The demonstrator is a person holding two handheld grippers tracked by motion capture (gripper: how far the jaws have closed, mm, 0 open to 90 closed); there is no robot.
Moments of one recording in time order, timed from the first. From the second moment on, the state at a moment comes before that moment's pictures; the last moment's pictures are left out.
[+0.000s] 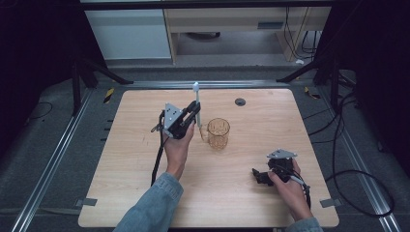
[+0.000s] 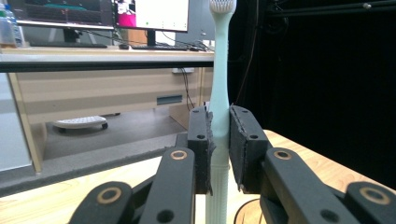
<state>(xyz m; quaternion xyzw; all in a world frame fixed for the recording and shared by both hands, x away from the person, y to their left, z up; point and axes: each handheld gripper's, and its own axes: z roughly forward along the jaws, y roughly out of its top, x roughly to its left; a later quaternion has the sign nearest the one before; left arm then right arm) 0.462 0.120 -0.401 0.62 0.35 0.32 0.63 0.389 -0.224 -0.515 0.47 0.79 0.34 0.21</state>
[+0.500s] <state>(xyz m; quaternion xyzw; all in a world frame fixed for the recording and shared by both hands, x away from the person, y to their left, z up) 0.457 0.104 -0.404 0.60 0.36 0.35 0.63 0.389 -0.224 -0.515 0.47 0.79 0.34 0.21</state>
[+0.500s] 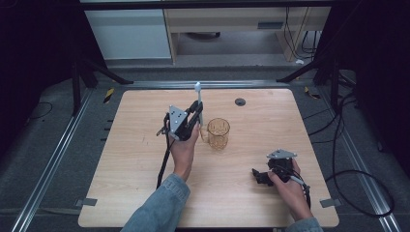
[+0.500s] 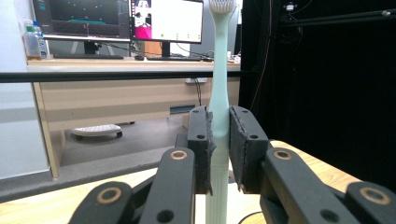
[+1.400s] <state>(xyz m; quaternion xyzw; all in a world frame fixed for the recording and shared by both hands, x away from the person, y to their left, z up) 0.471 0.096 -0.427 0.60 0.37 0.35 0.62 0.388 -0.224 -0.515 0.47 0.79 0.34 0.21</state>
